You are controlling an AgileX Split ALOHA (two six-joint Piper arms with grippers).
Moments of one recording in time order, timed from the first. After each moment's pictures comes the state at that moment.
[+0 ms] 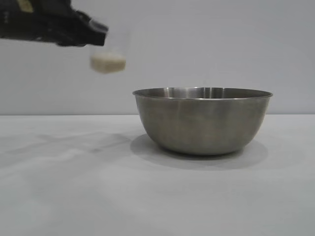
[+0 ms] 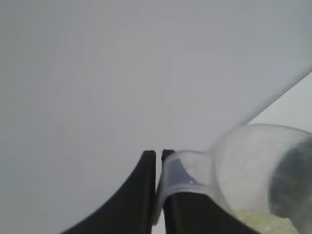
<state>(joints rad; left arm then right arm) -0.33 1.98 -1.10 0.56 -0.94 0.31 0.04 -0.02 -0.49 0.13 1.14 -0.15</state>
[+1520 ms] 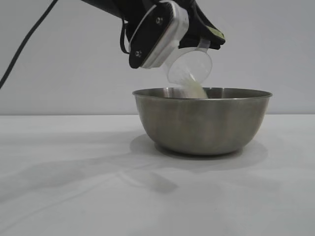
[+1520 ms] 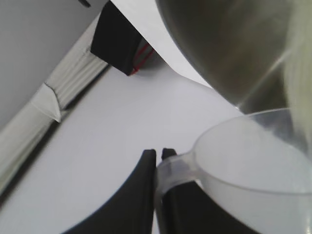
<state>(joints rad) -0.57 1.98 -1.20 1.02 -0.69 1.72 0.04 -0.02 -0.49 0.13 1.14 -0.15</state>
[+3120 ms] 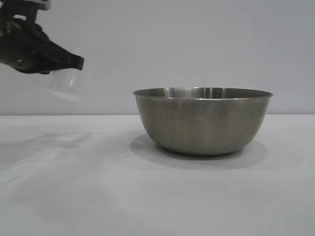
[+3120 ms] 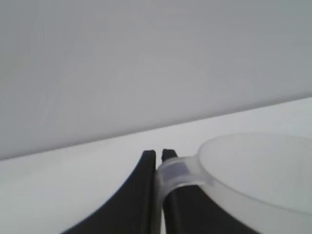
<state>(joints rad) -0.28 1.98 -0.67 -0.23 -1.11 0.15 0.04 -0.02 -0.49 0.13 1.14 -0.15</state>
